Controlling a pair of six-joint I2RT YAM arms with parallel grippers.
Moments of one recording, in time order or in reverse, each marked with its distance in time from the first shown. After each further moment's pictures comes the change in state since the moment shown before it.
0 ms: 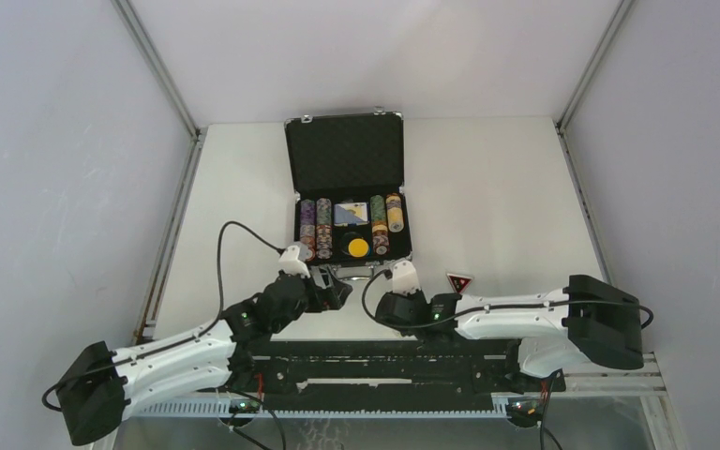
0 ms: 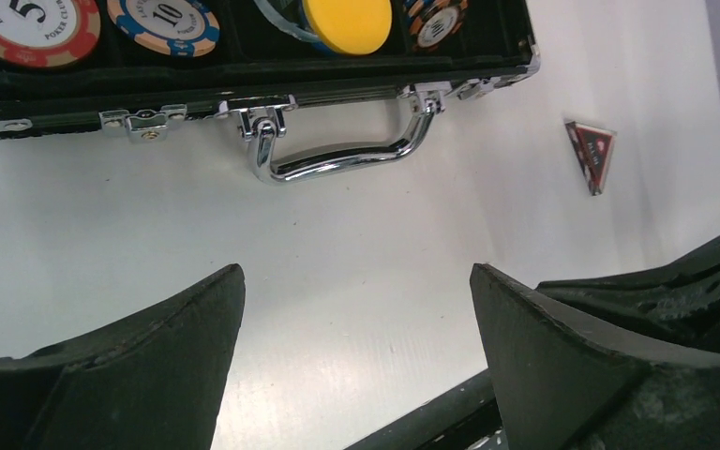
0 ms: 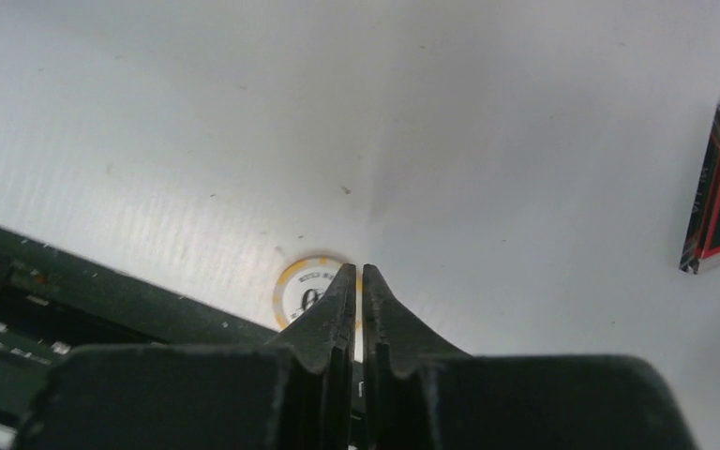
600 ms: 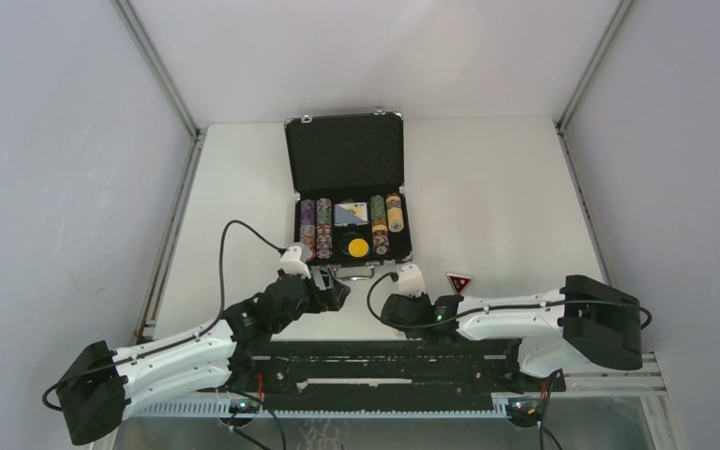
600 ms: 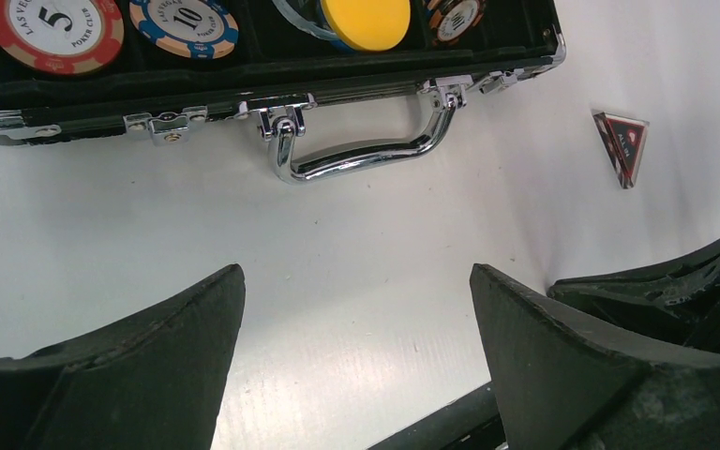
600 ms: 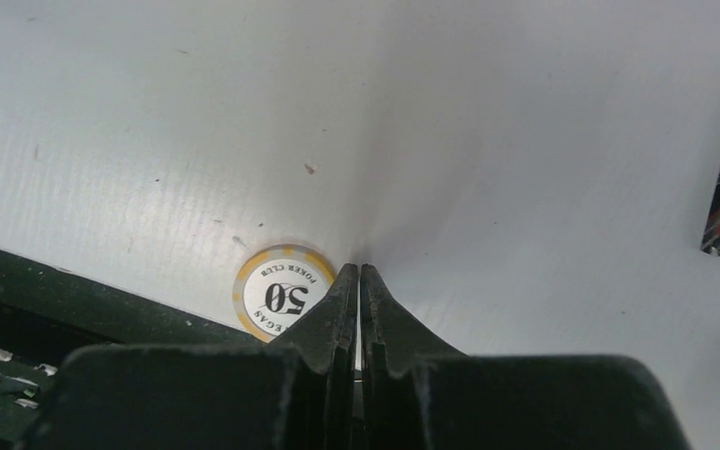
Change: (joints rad) left arm -0.001 0.021 0.003 -0.015 -0.018 0.045; right arm -0.031 0.002 -0.073 0.034 -0.039 0.027
